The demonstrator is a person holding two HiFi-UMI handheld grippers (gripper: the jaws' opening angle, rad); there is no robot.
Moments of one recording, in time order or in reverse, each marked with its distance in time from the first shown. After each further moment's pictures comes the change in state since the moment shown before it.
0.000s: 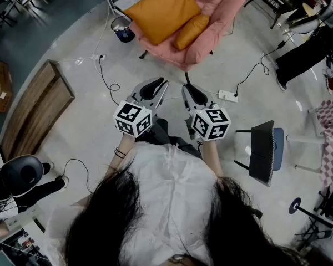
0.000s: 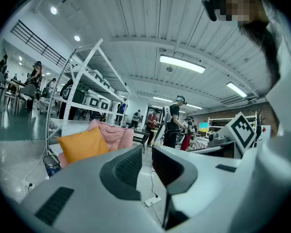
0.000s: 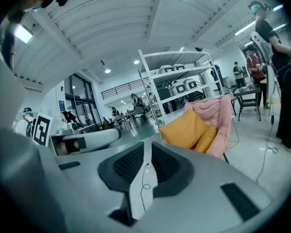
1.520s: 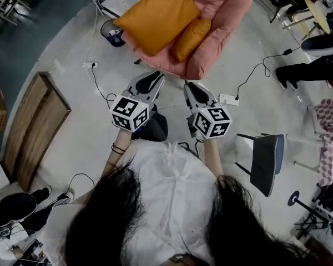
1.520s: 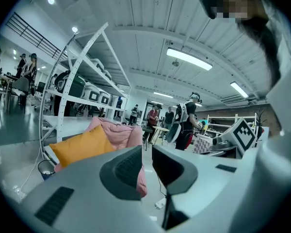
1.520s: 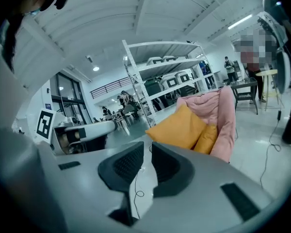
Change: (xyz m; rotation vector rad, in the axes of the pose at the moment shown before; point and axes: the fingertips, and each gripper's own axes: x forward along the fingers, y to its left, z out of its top) left arm 0.112 0.154 0.033 -0.014 0.069 -0.034; right arm 0.150 -0.078 0.036 0.072 0.050 -0.079
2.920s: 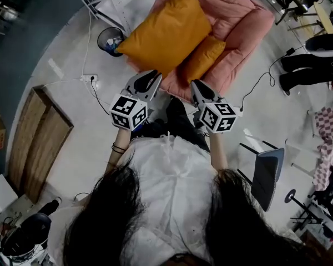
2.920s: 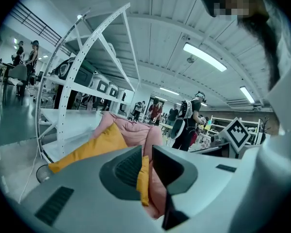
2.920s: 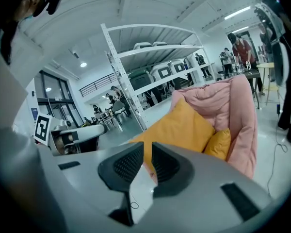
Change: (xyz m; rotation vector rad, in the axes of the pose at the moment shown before) left arm 0.113 0.214 0.037 -0.064 0.073 -0.014; right arm 0.215 -0.072 0.071 0.071 0.076 -0.075
